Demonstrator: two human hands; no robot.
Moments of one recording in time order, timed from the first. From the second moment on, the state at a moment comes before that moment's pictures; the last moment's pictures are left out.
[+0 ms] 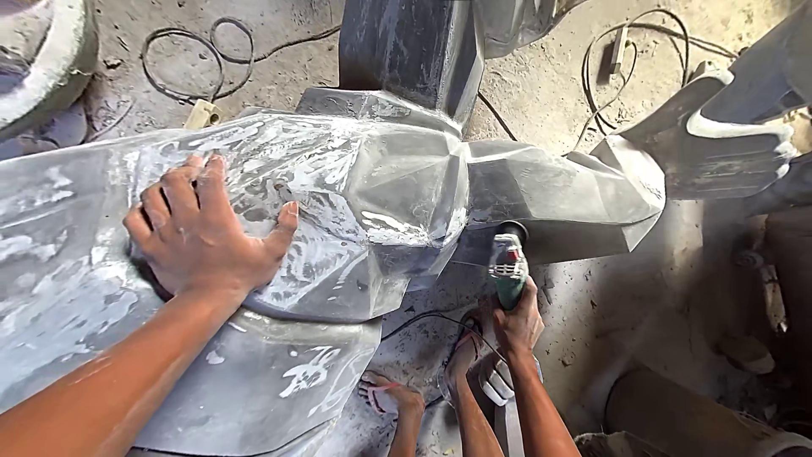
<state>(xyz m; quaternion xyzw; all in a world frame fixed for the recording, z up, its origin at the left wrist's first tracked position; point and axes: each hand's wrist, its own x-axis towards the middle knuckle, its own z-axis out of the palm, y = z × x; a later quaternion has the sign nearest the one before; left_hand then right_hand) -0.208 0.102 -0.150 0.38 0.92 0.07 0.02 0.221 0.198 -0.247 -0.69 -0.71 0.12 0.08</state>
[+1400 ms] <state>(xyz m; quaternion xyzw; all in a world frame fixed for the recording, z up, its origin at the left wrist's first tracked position) -0.231 0.084 -0.183 0.38 0.92 0.10 0.01 0.231 0.211 -0.258 -0.64 -0.74 0.18 0.07</state>
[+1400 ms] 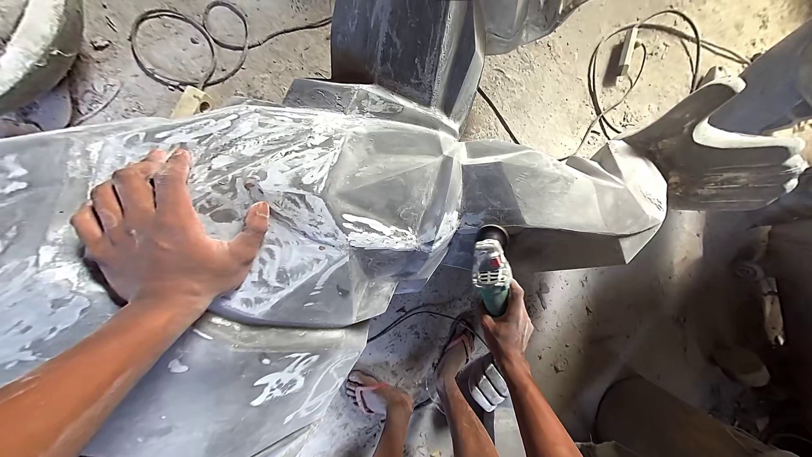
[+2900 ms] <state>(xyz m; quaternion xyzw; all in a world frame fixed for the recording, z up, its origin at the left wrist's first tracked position) -0.209 0.103 -0.147 0.36 0.93 0.09 0.03 0.136 0.298 -0.116 -0.52 -0.78 0.10 -0.32</state>
